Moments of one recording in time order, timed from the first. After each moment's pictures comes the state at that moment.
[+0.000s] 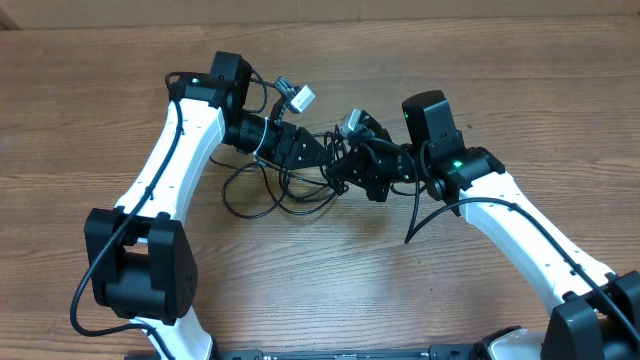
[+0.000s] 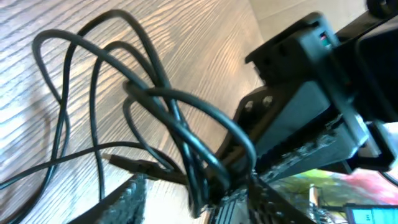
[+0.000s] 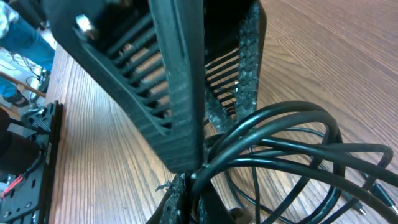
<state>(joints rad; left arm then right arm) -0.19 1.89 1.58 -1.18 1.06 0.35 0.40 1.54 1.08 -0.35 -0.82 -0.35</state>
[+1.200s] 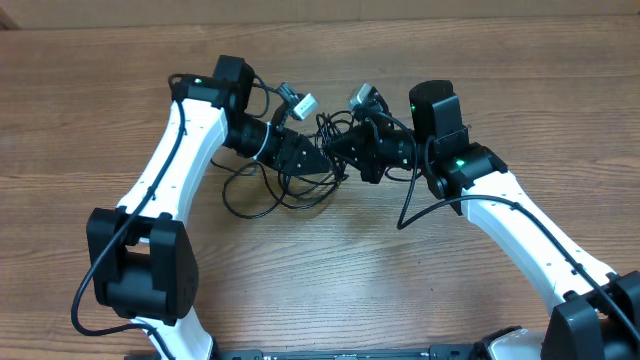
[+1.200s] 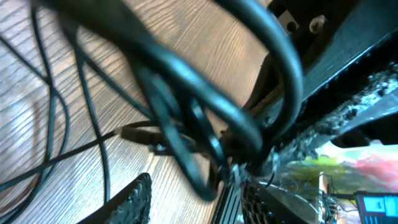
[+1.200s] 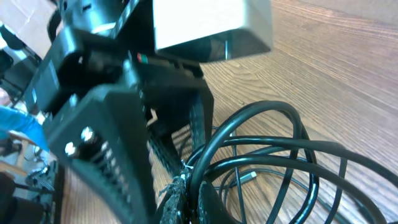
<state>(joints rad) -0.21 1.89 1.58 -1.23 1.01 0.42 0.39 1.54 1.08 -0.14 -0.81 -0.07</state>
